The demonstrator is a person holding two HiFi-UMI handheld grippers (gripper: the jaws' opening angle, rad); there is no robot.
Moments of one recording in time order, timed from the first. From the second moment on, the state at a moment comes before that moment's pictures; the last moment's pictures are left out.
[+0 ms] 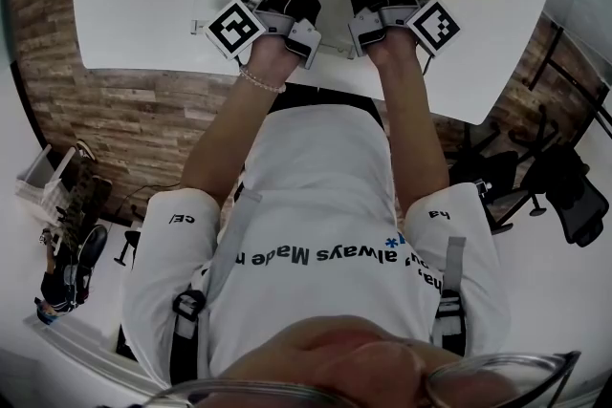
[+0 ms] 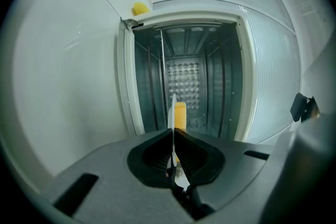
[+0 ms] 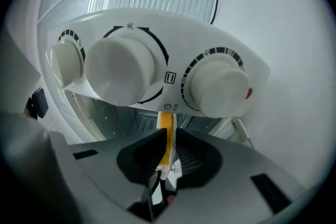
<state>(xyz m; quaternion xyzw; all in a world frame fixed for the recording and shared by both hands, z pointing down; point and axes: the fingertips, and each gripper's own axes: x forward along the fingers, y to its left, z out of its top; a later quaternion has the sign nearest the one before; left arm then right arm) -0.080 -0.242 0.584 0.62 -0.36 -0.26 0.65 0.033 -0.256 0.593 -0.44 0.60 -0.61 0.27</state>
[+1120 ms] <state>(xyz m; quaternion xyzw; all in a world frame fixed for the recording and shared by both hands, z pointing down) -0.069 -0.284 0.581 0.61 -0.38 -0.29 0.63 0.017 -0.250 0.591 -0.42 0.62 -0.61 0.26</state>
